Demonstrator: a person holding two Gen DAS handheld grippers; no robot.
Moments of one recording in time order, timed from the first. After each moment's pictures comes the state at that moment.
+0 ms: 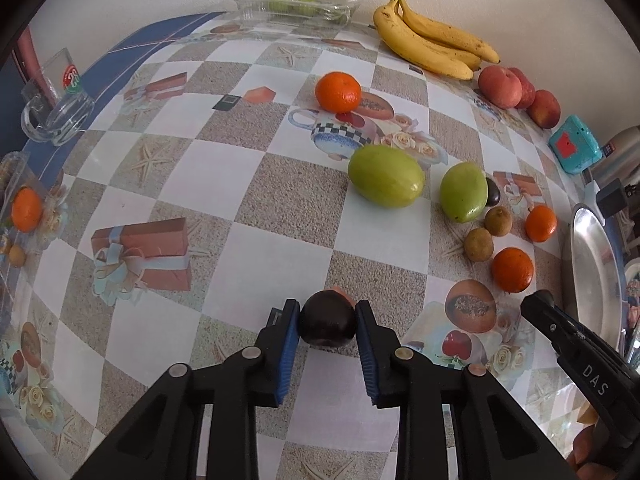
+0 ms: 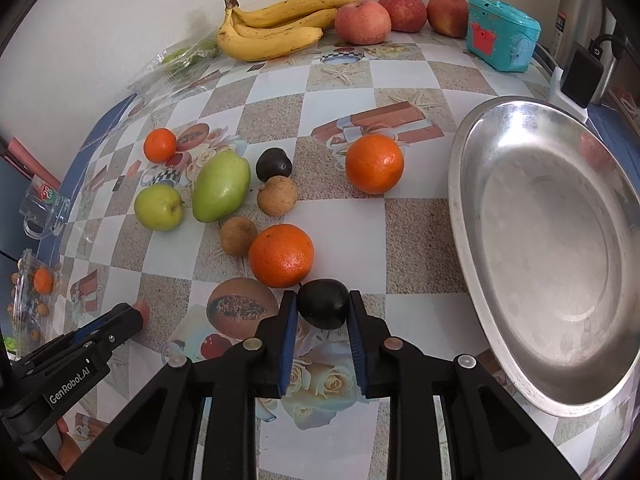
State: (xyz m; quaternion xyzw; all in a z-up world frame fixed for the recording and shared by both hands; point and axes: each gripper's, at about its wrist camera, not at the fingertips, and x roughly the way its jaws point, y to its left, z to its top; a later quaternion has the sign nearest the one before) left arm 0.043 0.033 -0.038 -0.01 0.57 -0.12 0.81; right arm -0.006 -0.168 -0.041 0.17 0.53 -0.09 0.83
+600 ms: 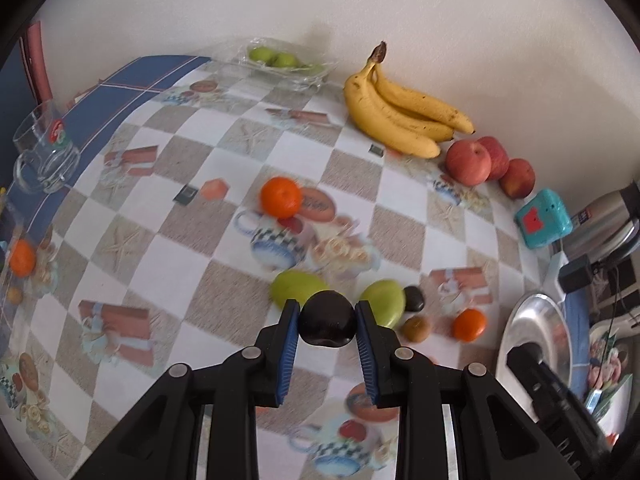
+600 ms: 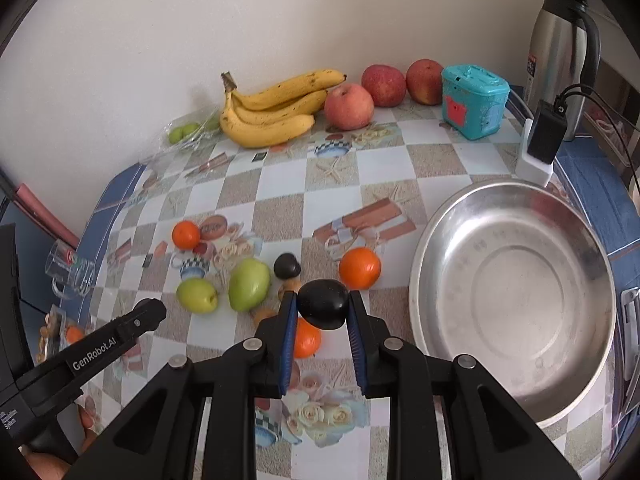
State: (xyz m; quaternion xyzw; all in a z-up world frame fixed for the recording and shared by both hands) left arm 0.090 -0.018 0.025 -0.06 0.53 -0.12 0.84; right arm 0.002 -0.190 0.035 0.19 0.46 -0.12 0.86
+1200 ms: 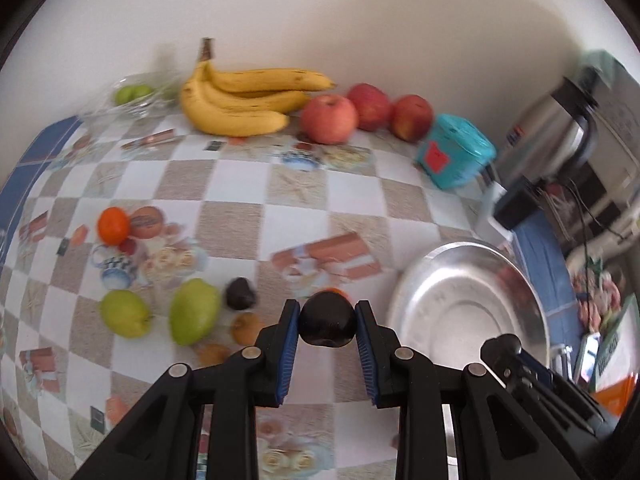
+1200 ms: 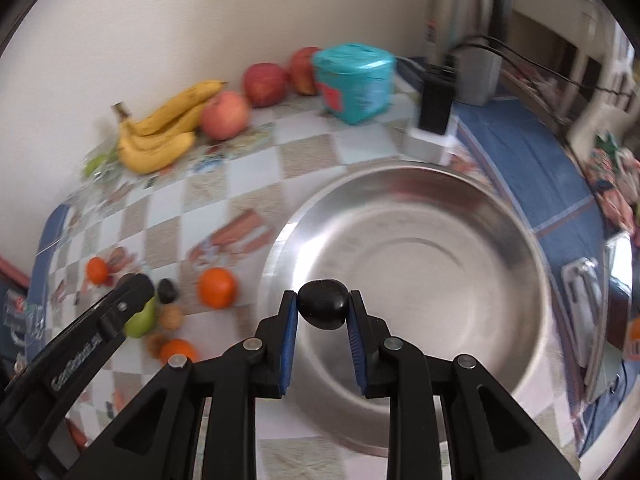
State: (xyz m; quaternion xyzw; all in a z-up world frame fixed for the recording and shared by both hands) left arm 0.048 -0.162 0.023 0.03 0.50 -0.25 0.83; right arm -0.032 -0.282 0.020 0.22 0.48 -0.24 0.81
